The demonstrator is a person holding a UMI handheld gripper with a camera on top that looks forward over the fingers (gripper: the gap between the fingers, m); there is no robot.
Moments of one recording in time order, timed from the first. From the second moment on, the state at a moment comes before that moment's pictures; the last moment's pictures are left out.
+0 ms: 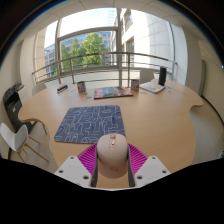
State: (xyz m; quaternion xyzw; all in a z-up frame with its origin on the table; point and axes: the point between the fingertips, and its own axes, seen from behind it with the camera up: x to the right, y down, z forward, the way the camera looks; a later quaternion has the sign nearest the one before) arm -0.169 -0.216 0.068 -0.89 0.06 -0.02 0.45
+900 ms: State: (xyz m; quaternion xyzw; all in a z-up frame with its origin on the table) arm -0.242 0.005 -0.008 -0.91 0.02 0.00 0.40
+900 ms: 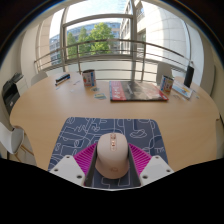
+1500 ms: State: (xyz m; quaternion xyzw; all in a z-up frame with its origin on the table) arm -0.265 -0.128 0.115 -0.90 0.01 -0.02 0.44
